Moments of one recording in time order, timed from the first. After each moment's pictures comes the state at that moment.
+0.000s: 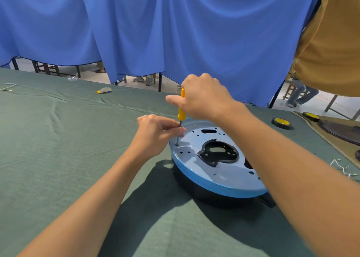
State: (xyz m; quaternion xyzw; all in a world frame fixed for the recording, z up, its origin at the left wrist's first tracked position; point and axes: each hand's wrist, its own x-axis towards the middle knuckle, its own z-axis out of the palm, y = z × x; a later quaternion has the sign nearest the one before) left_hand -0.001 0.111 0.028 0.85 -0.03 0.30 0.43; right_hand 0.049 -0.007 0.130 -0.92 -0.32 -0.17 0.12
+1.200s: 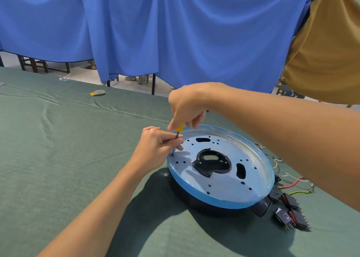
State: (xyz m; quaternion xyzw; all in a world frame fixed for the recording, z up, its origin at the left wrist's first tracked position) left_hand 0.005 0.109 0.019 0.85 -0.07 0.30 0.43; right_hand 0.056 0.020 0.173 -0.91 -0.38 0.08 -0.12
